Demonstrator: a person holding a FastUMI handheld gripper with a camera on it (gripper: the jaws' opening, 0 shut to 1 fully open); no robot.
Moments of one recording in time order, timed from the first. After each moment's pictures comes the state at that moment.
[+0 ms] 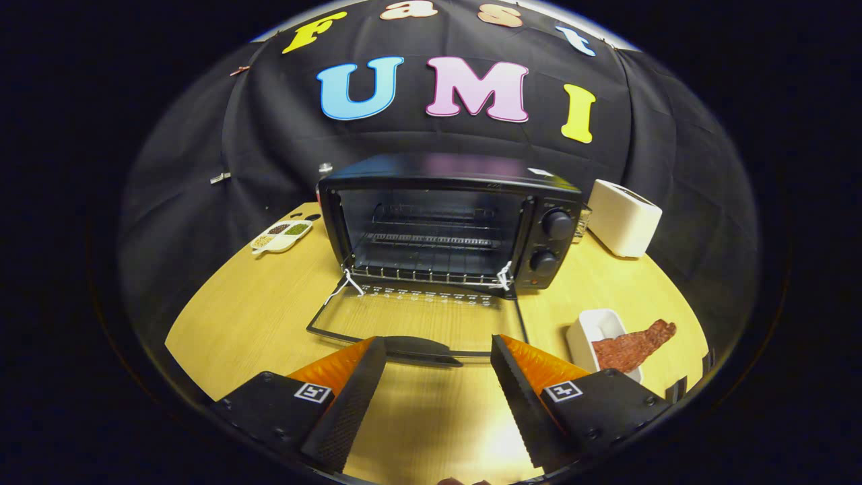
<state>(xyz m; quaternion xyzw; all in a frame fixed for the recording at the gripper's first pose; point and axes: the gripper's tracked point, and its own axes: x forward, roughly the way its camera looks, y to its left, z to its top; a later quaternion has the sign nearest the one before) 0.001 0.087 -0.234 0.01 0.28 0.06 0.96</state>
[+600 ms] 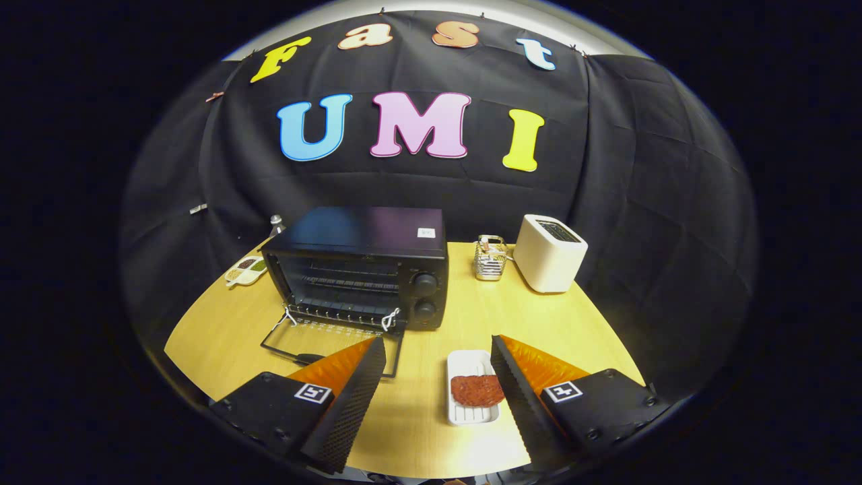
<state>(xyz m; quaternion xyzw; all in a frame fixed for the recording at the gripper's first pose) 0.007 -0.074 -0.142 0.01 0.24 0.02 0.97</state>
